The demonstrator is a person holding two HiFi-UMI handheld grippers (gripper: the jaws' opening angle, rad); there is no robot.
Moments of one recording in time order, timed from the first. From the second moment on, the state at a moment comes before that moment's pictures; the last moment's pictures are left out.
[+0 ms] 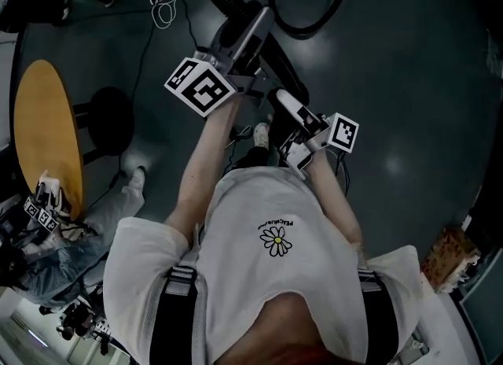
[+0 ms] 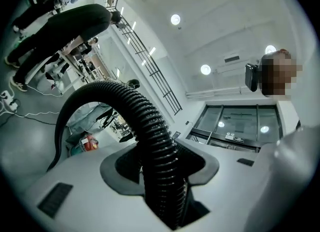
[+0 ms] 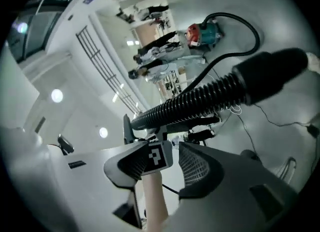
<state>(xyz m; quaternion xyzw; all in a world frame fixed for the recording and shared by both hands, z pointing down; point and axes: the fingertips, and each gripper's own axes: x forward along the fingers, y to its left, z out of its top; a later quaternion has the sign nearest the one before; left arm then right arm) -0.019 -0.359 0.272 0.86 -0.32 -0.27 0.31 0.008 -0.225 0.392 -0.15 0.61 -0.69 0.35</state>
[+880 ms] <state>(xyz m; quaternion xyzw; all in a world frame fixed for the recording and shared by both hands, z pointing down) 0.009 -0.346 0.282 0.88 -0.30 -0.21 0.29 0.073 -0.291 0.418 -0.15 0.36 -0.67 0.63</state>
